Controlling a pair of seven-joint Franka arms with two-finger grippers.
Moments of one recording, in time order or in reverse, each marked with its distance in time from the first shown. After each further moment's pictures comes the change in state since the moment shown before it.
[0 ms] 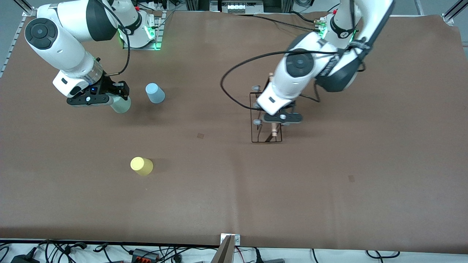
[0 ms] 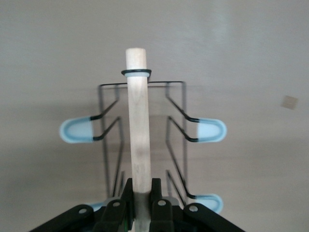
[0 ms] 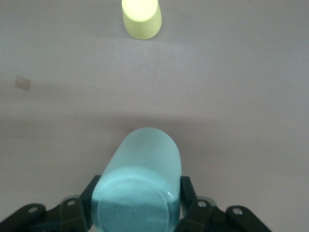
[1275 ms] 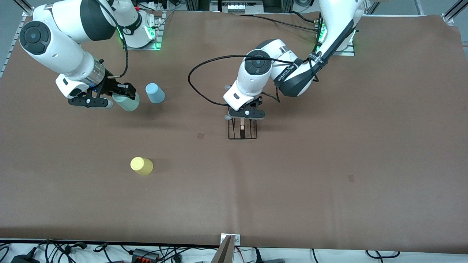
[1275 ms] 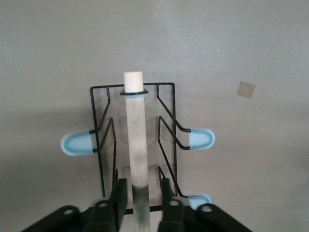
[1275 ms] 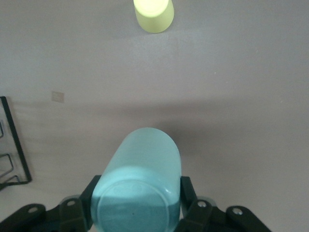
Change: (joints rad) left arm -0.134 0.131 0.011 0.057 0.044 0.124 -0.097; right arm 0.023 0.050 0.009 0.108 0.127 -0.097 0.197
